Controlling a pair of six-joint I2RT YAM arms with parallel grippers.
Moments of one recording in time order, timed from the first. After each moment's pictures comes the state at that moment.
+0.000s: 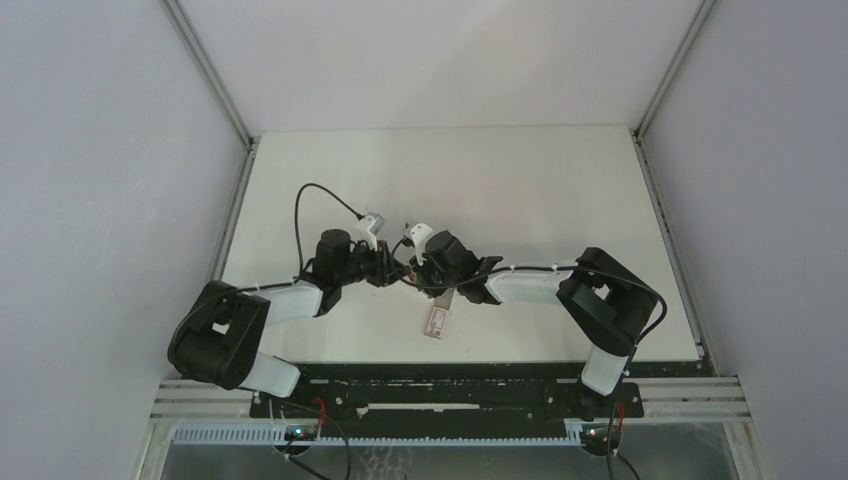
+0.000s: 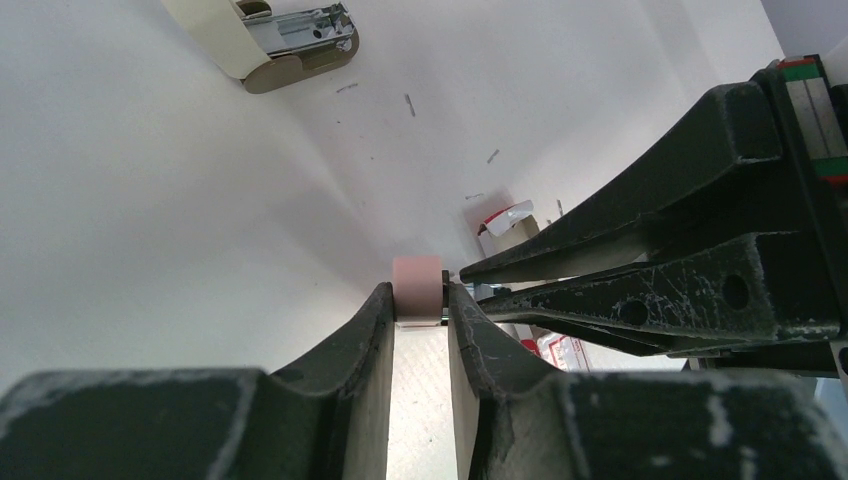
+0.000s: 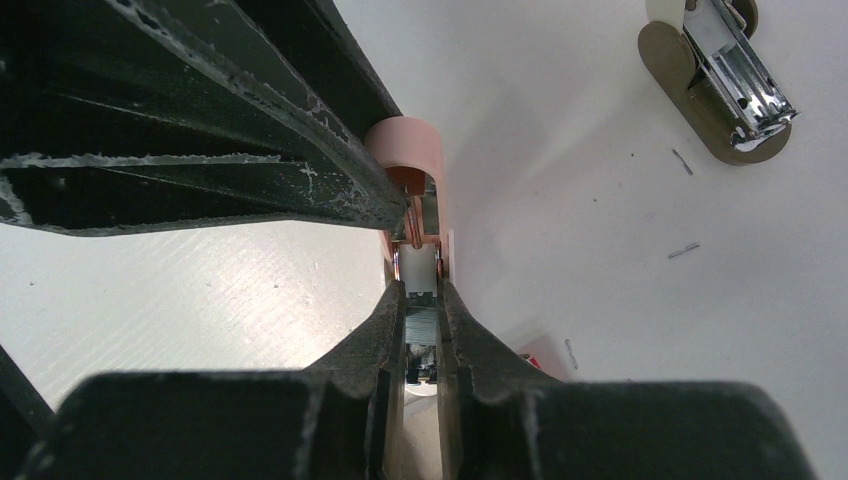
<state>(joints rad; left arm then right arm) -0.39 1.44 0.45 0.51 0.52 -0.35 0.90 1.75 0.94 0.09 -0.03 0.11</state>
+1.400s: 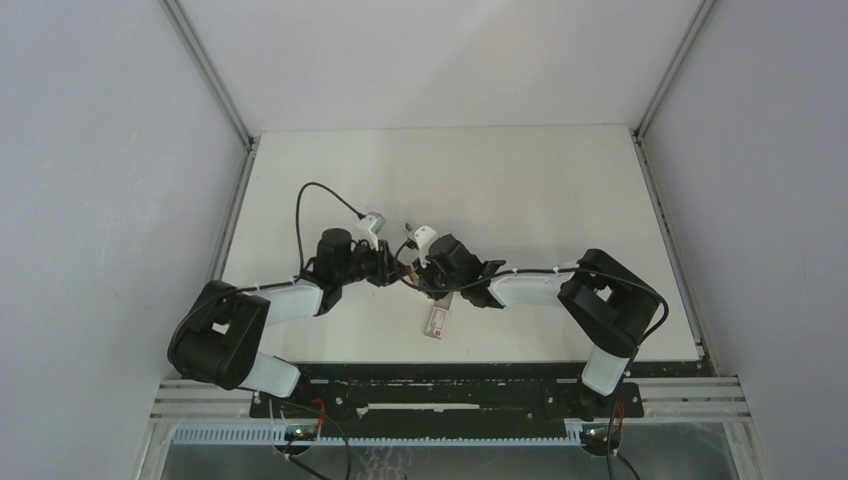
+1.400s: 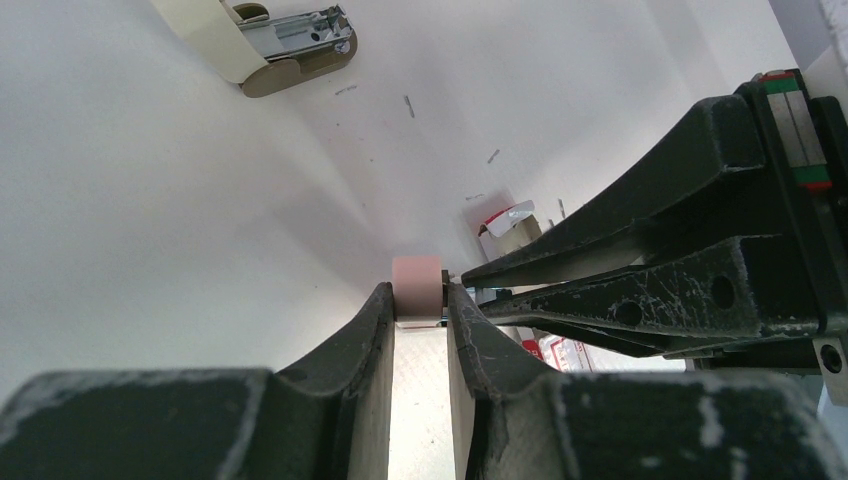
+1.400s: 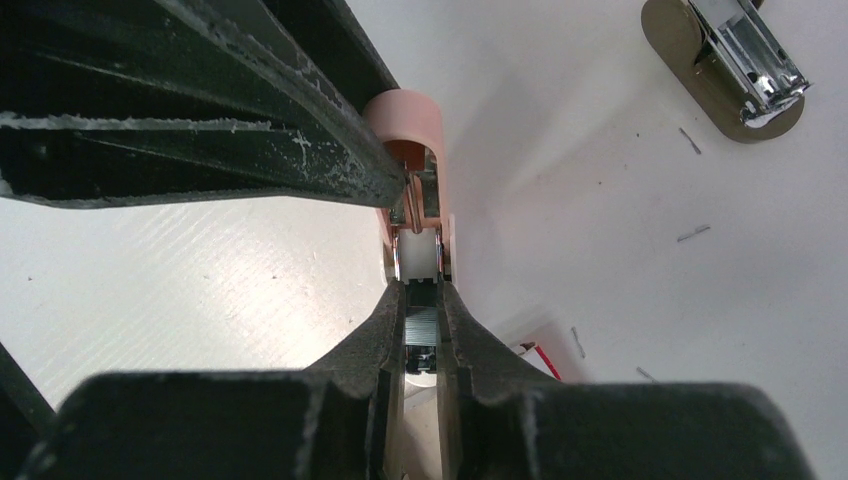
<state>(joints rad) -0.40 1.44 0.46 0.49 0.51 -0.34 0.90 1.75 0.90 0.13 -0.03 0.13</state>
